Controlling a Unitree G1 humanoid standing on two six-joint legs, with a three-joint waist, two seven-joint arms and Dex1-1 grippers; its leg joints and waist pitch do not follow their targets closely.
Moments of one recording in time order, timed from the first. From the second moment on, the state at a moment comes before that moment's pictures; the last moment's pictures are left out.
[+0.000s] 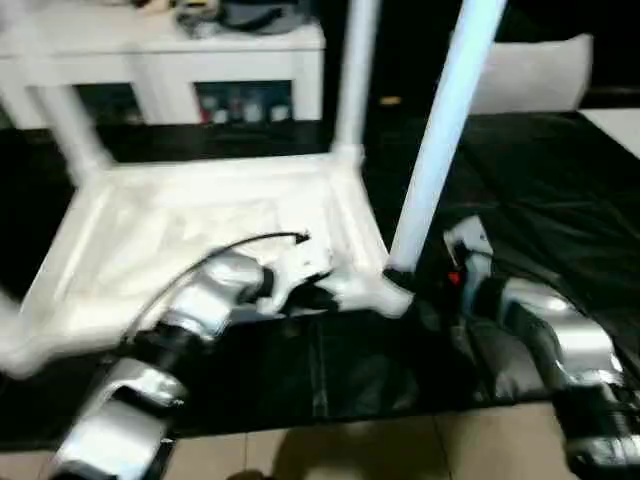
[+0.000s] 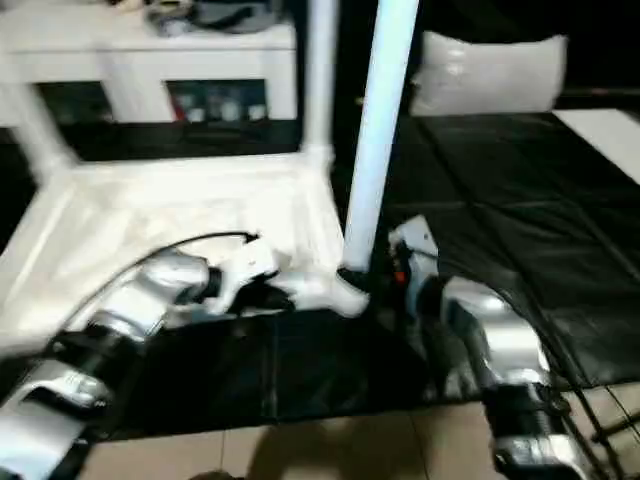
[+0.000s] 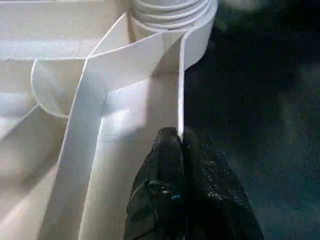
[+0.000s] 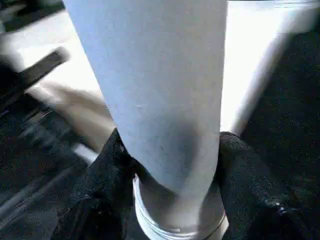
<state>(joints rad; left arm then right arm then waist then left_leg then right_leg) -0.65 0.21 -0.32 0.59 0.11 0.25 -1.00 -0.40 -0.31 -0.02 0.27 0.22 0.50 0.75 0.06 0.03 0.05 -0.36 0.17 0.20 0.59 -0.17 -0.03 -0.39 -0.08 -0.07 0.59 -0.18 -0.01</state>
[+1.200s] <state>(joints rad) -0.63 0.37 -0.41 0.60 0.07 -0.09 -1.33 -0.36 -0.56 0.11 0.30 0.27 0.28 1.30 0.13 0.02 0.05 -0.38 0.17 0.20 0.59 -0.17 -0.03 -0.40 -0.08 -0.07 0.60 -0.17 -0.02</state>
